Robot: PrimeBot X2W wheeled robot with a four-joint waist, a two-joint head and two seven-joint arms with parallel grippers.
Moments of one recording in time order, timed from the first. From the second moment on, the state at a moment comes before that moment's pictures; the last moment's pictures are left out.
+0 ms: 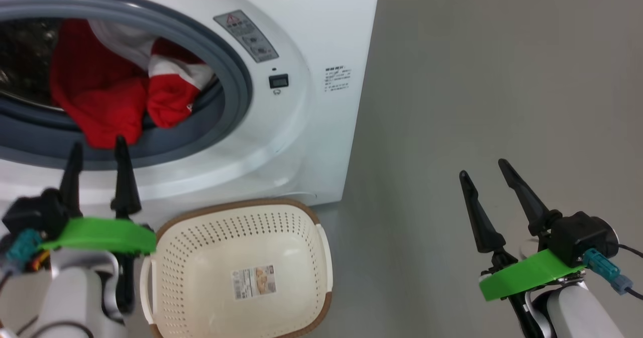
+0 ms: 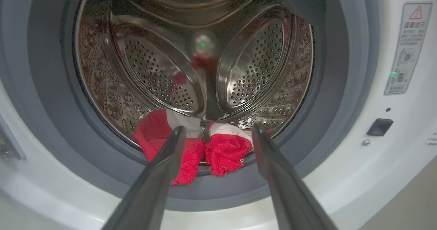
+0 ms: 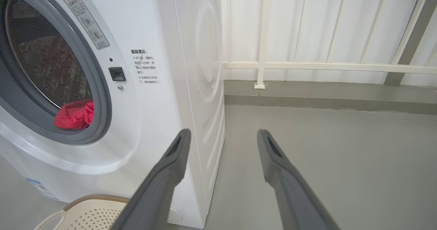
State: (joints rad) left arm -0.42 0.07 0.12 0.43 -0.26 -0.05 -0.25; right arm -0.16 -0.09 0.08 0.18 0.25 0.13 -0.26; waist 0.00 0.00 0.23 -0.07
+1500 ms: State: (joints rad) left arm -1.07 0.29 0.00 1.16 -0.11 0.08 -0.09; right arm -0.27 -0.09 0.14 0.17 0.26 0.13 -0.26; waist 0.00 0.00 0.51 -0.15
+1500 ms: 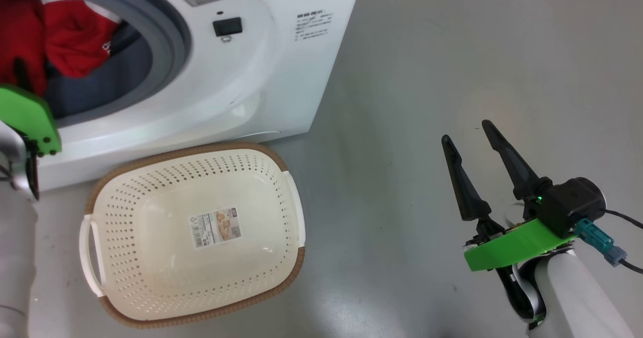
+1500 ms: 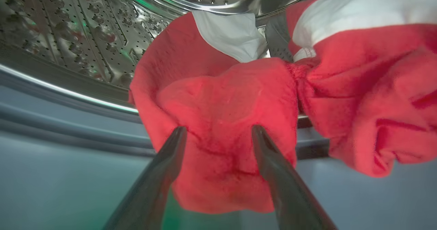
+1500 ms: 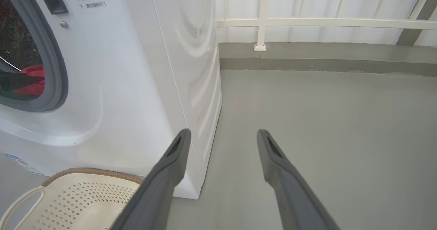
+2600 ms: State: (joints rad) left arm -1.09 0.30 0.00 1.16 -0.19 0.06 -0.23; right arm -0.30 -0.08 0.14 0.18 0.28 0.13 -0.26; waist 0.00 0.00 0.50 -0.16
